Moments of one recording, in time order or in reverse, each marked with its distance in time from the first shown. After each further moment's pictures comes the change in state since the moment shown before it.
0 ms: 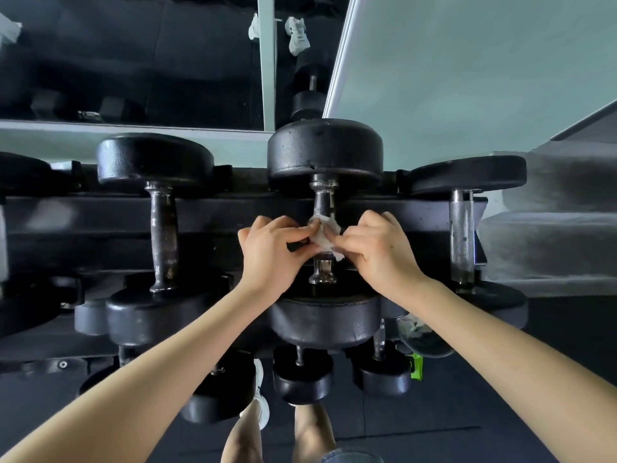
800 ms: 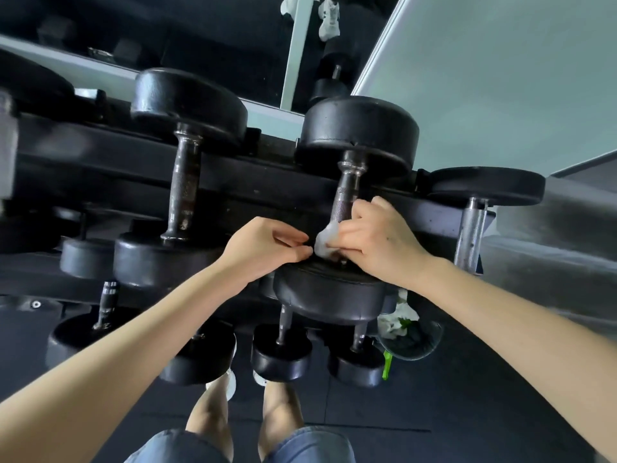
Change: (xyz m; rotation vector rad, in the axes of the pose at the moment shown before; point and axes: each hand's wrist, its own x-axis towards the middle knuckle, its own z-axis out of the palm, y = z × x) left_hand -0.032 -0.016 -0.034 -0.439 -0.374 -0.510; right_hand 0.014 -0.009 -0.001 -0.253 -0.310 -0.415
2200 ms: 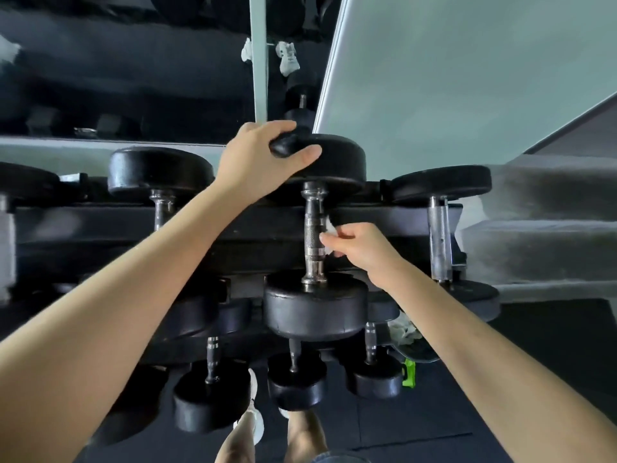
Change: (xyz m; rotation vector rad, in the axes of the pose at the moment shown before) left_hand 0.047 0.131 -0.039 0.374 0.231 0.360; right_hand 0.003 -0.008 -0.022 1.180 0.066 1.215
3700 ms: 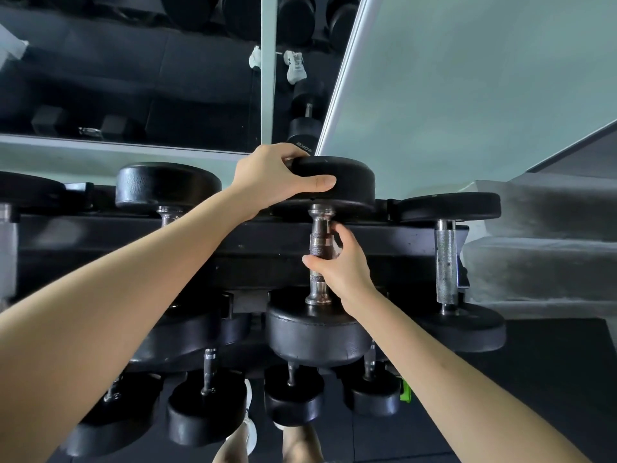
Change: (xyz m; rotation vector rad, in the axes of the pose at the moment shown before) left_hand 0.026 -0.007 0.004 -0.128 -0.123 -0.088; right_hand 0.009 -0.011 0.044 -0.034 0.213 0.078
